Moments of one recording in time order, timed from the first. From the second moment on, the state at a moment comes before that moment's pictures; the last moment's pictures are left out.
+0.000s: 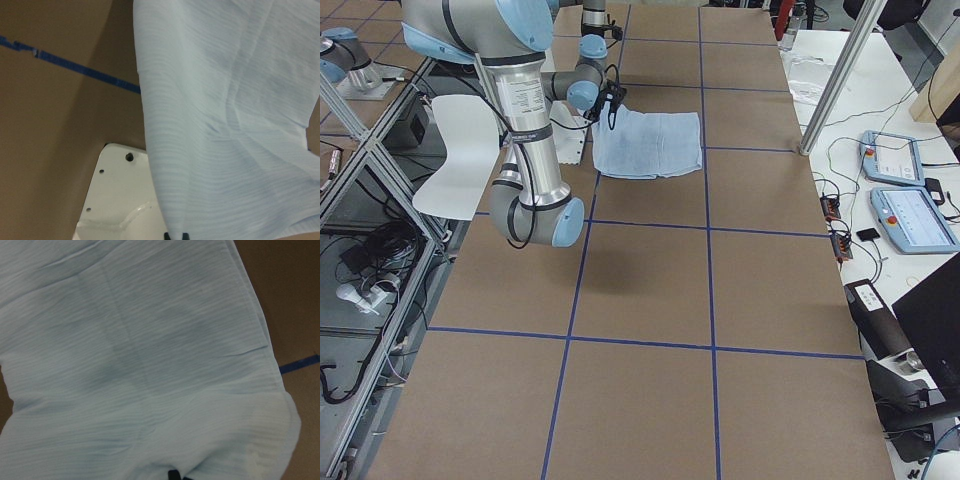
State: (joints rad) left arm -0.23 -1.92 -2.34 -1.59 -1.79 -1.82; right arm 0.27 -1.15 2.20 -1.63 1.86 1.82
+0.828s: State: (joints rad) left arm -0.55 -2.00 -2.11 -1.70 -1.91 -1.64; right arm 0.52 -0.98 2.00 -1.62 1.86 1.65
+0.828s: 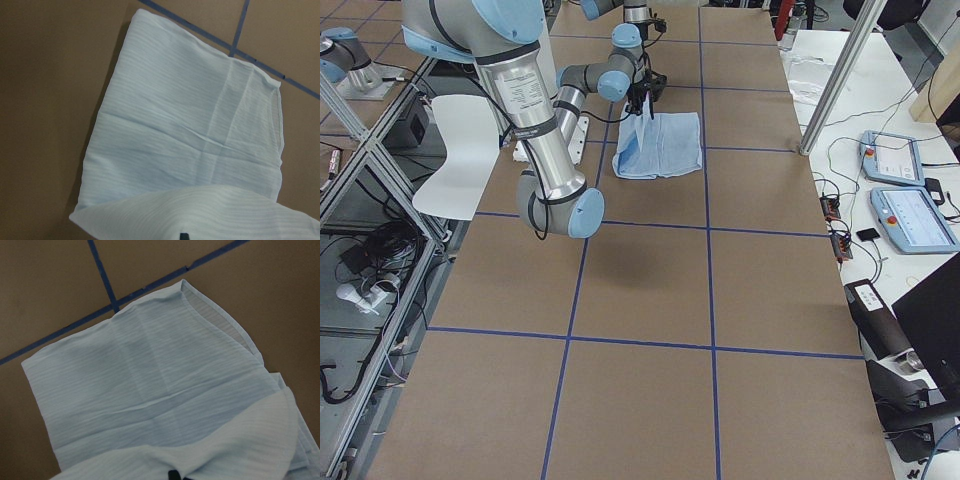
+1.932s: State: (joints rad) left arm -0.66 -2.08 -1.71 -2.05 -1.91 -1.61; right arm 0.60 -0.78 1.57 -1.51 1.86 1.61
